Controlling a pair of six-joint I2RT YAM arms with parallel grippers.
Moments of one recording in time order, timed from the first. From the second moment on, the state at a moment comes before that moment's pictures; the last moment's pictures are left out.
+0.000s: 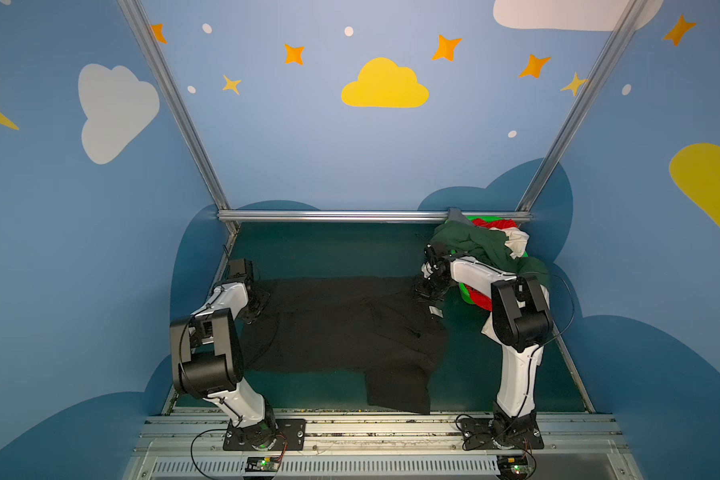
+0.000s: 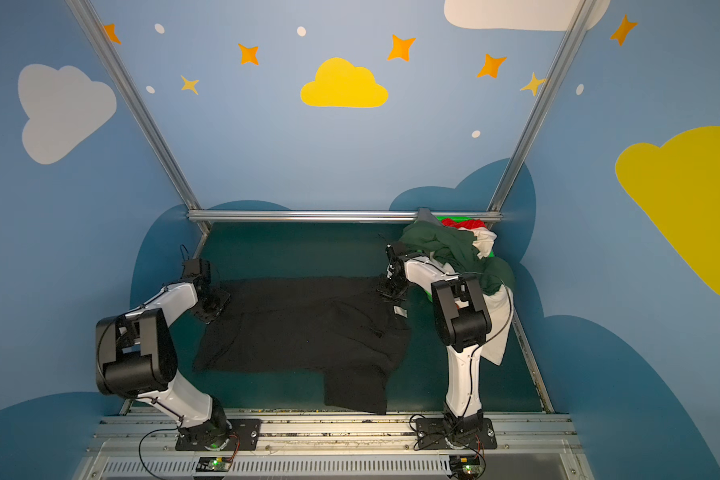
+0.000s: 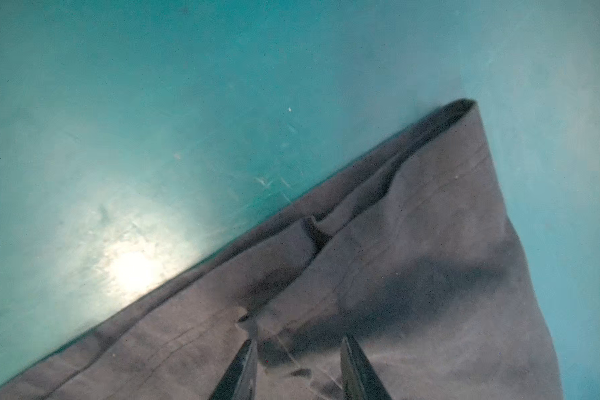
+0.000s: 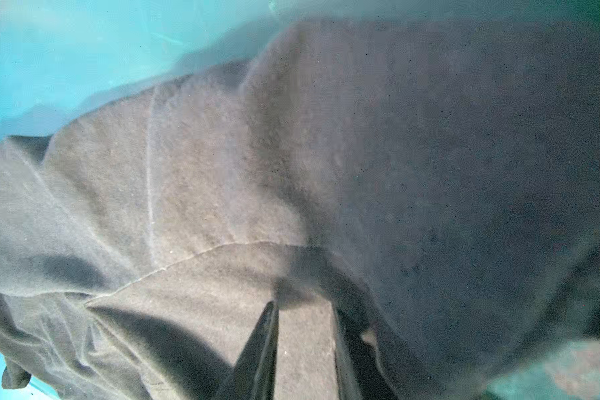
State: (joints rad) left arm 0.24 1.66 1.00 -0.57 -0.05 -0.87; right arm 0.36 2.06 1.45 -0.72 -0.26 0.51
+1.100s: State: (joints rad) left arm 0.24 1.61 0.93 -0.56 -0.04 -0.88; right arm 0.36 2.05 1.44 -0.70 -0.27 0.51
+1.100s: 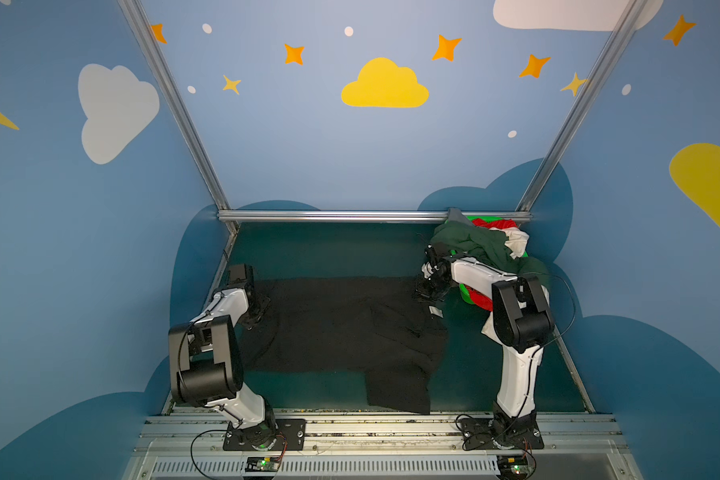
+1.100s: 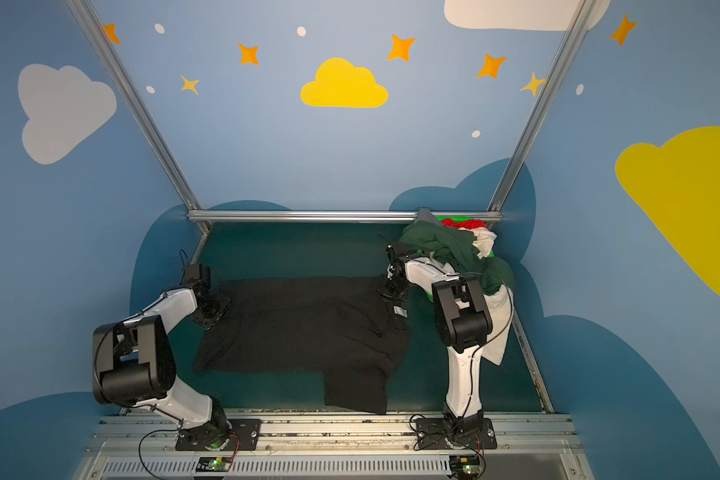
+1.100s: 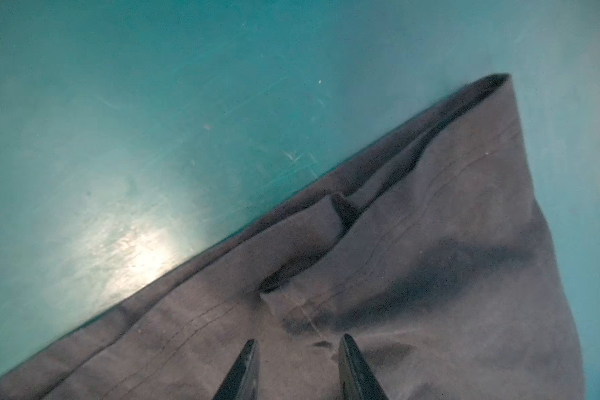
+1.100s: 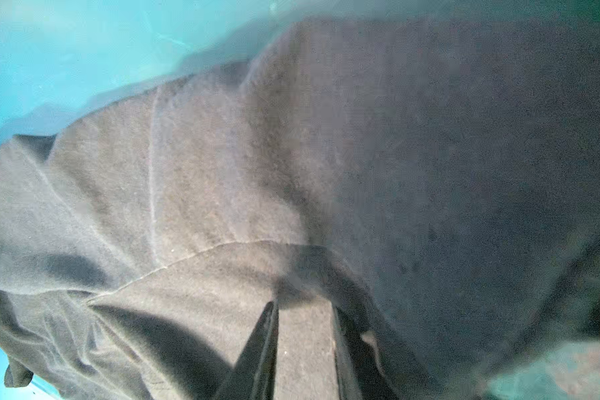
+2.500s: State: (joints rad) left arm 0.26 1.79 1.10 -0.56 -0.05 -0.86; right arm 0.35 2.04 1.42 -0.68 -0.30 0.51
